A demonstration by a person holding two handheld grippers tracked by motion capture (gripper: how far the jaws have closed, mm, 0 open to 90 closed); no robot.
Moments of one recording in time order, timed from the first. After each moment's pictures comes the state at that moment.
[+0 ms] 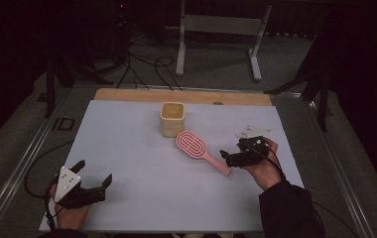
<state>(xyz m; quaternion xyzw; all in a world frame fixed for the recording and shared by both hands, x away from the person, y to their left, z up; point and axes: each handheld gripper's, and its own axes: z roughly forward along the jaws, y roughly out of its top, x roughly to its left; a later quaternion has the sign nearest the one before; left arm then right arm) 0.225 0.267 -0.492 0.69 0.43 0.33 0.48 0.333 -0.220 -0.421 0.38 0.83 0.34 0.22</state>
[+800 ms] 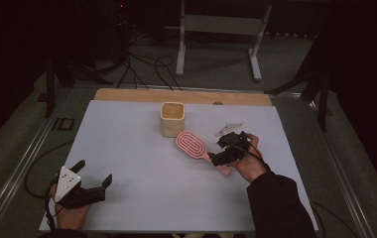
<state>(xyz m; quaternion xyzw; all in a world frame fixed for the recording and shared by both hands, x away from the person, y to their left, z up) 0.225 0.267 -0.492 0.69 0.43 0.33 0.48 0.358 -0.179 -0.438 0.35 0.88 0.27 0.20</state>
